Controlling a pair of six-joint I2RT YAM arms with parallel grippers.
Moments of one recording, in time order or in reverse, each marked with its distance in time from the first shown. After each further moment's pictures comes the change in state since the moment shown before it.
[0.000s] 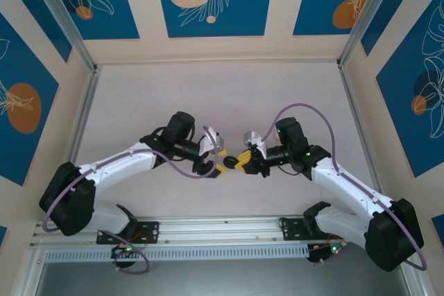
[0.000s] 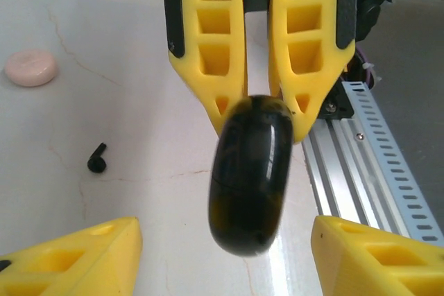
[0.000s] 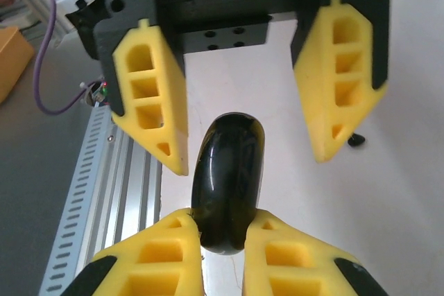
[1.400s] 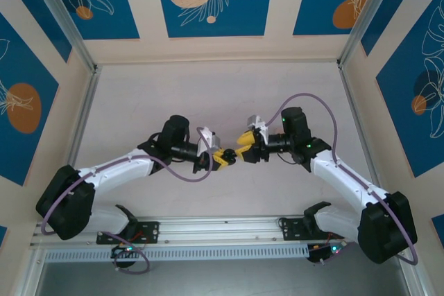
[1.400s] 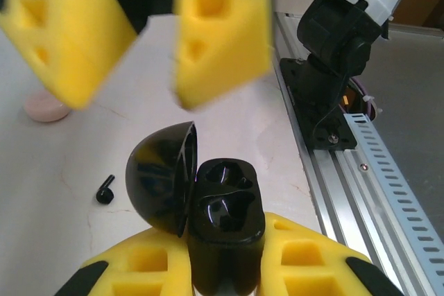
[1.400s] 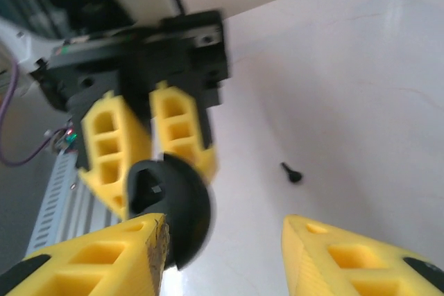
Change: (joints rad) left arm 0.001 -0.036 -0.118 0.273 0.029 -0.126; right arm -0.117 0.072 0.049 0.175 -0.006 0.150
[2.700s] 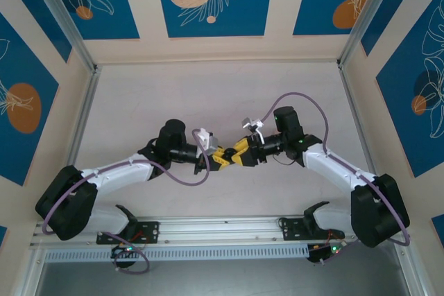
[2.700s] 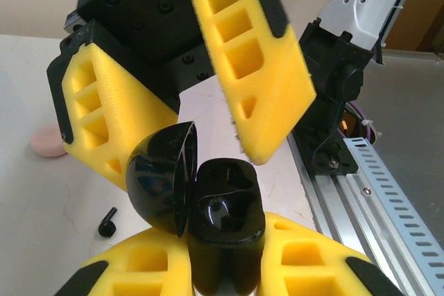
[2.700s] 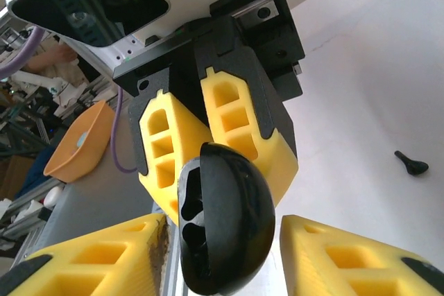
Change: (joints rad) left arm -0.008 -0.004 -0.085 0.250 0.023 -0.093; right arm 0.037 0.135 0.014 0.014 -0.262 0.166
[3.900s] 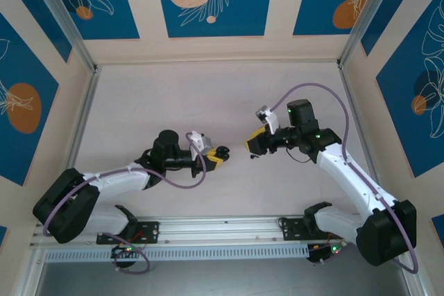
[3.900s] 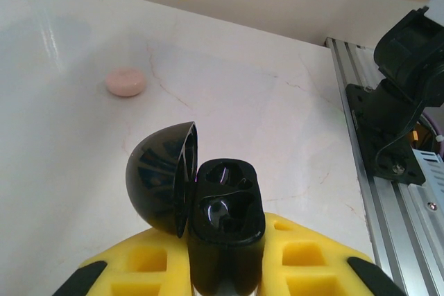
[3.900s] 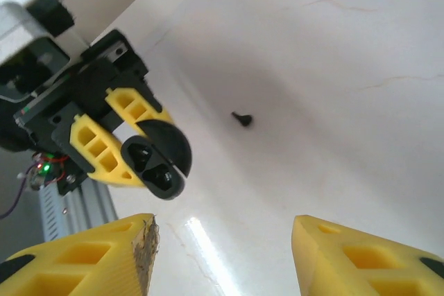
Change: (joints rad) left arm 0.028 -0.019 -0.166 0.176 -0.215 -0.161; right arm -0.093 -0.165 0.157 -0.407 0.476 -0.012
